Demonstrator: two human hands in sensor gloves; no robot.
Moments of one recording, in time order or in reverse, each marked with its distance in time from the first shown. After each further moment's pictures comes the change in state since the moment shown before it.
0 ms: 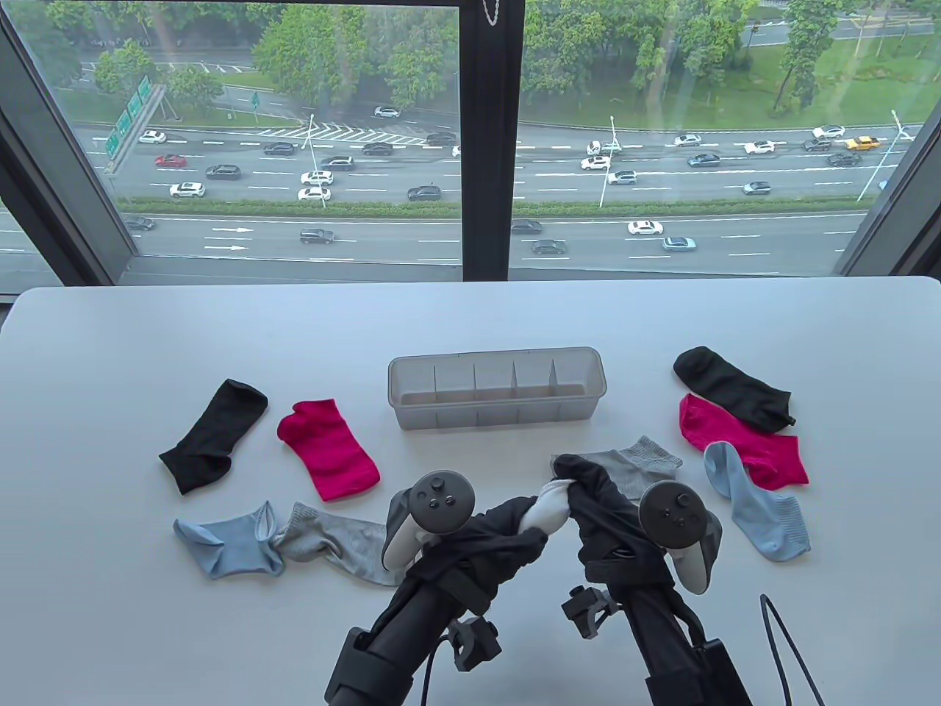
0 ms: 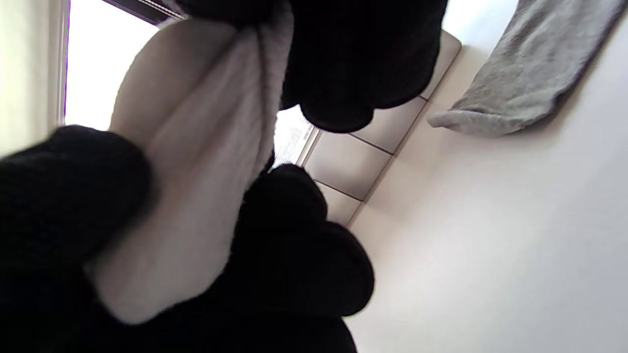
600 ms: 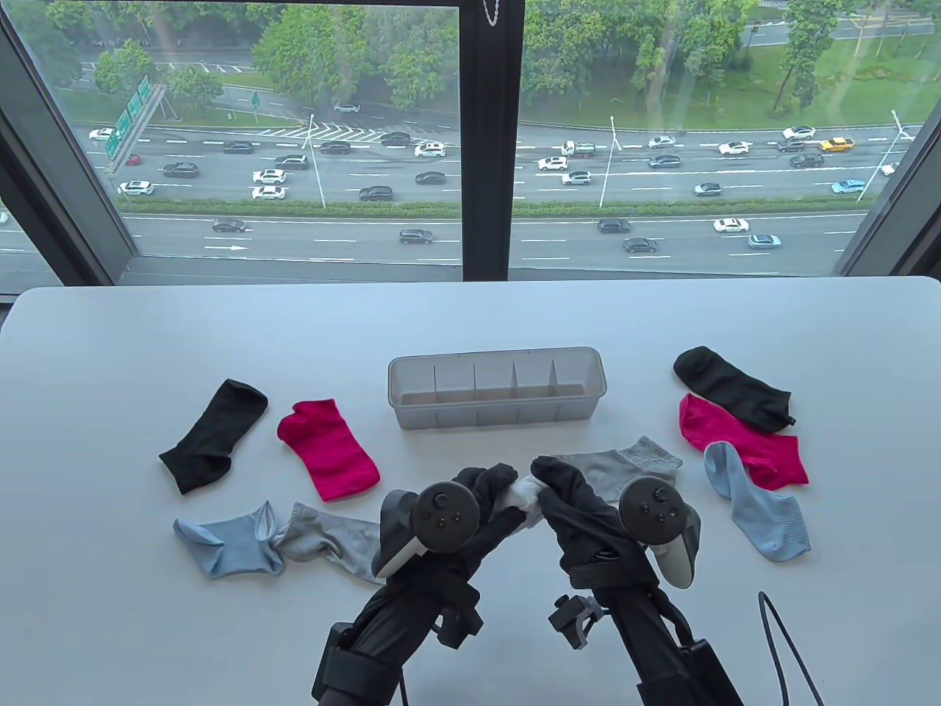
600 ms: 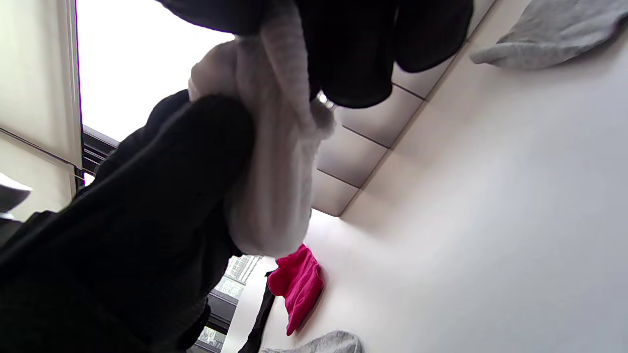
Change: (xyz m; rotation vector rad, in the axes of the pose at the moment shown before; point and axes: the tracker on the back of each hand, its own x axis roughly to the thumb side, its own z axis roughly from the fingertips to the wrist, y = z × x) left_hand 0.014 0.025 0.011 0.181 -0.017 -0.498; right_hand 0.016 0.021 0.002 0.156 -0.050 0.035
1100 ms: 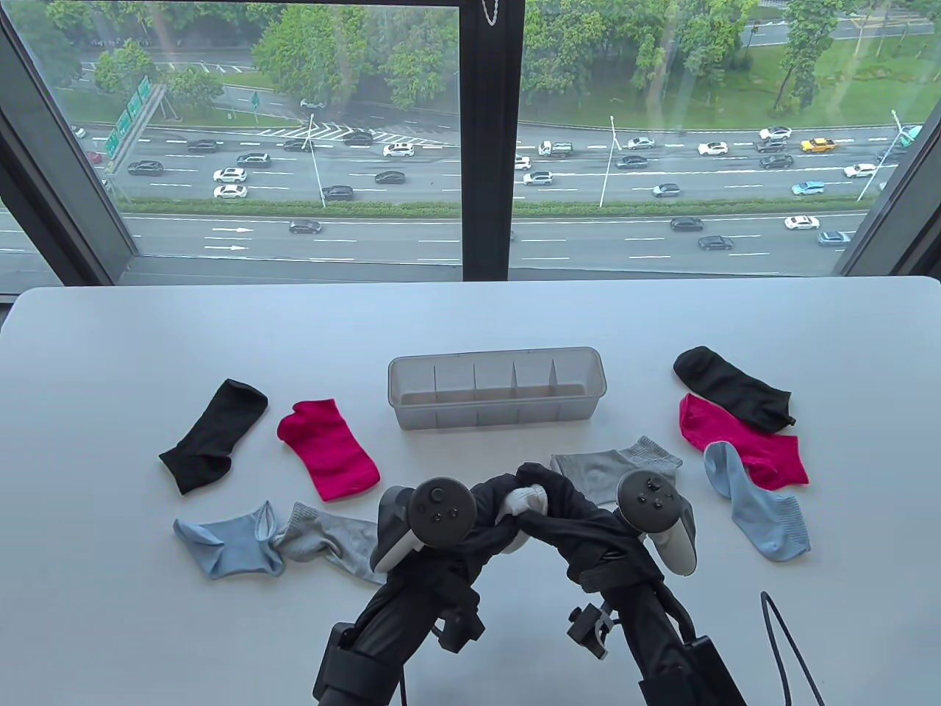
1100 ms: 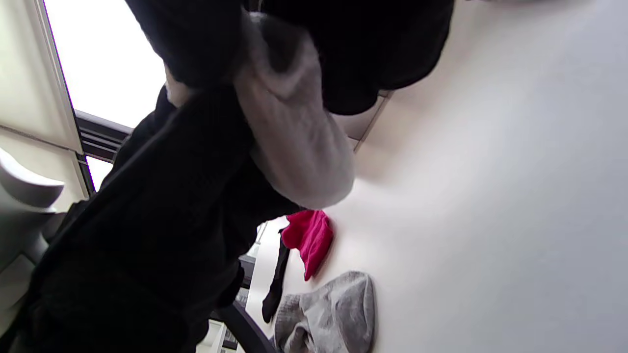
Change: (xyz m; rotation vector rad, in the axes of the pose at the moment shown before) left_hand 0.000 -0.003 0.000 -0.008 -0.047 0.112; right_hand -0.009 -0.002 -0.004 0.054 0.049 -0.116
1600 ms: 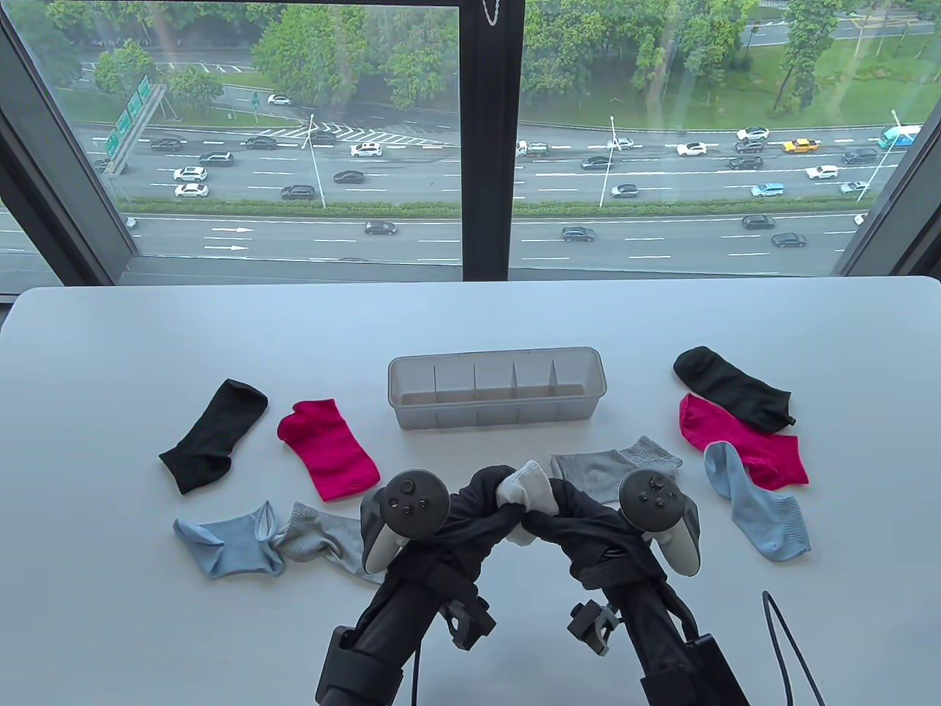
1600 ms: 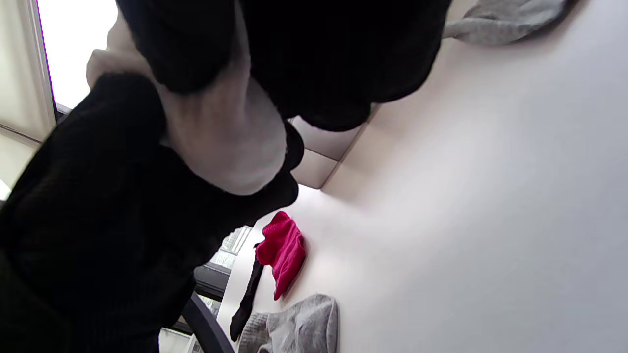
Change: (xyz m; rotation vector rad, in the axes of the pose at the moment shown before) left_hand -0.017 0.005 -0.001 0.008 -0.038 0.343; right_hand -0.002 -0.005 -0.001 0.008 -0.004 0.095
